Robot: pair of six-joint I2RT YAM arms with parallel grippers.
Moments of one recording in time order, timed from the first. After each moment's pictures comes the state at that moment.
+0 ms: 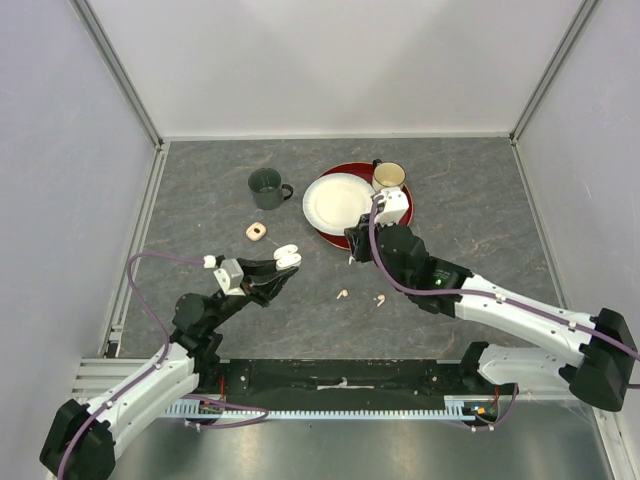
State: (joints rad) left arm -0.57 0.56 0.05 0.87 0.39 -0.17; right arm 0.95 1.16 0.86 -0.03 0.51 0.47
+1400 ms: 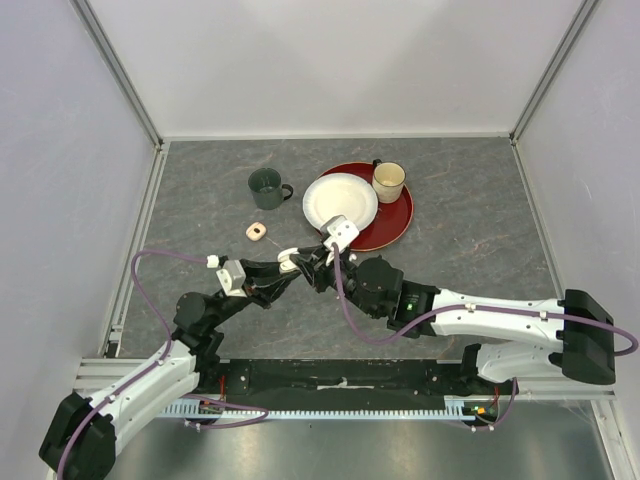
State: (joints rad) left arm -0.57 0.63 0.05 0.93 0.46 -0.18; right arm 1.25 1.26 0.85 0.40 0.40 0.17
